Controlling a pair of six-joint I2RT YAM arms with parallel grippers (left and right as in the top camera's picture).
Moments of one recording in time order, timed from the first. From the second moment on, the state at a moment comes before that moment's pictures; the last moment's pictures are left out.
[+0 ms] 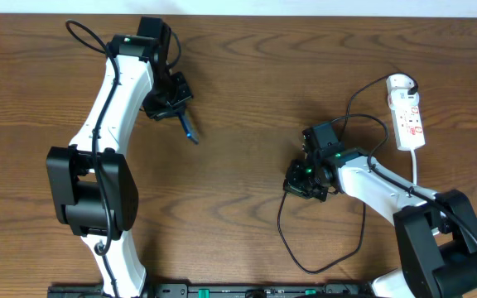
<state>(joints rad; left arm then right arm) -0.13 2.01 1.77 -1.20 0.19 -0.56 0.39 1.68 0.80 -0.48 -0.38 0.79</state>
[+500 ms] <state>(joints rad) -0.13 2.01 1.77 -0.95 0.94 -0.33 0.27 1.60 0.80 -0.43 -0.70 0.45</state>
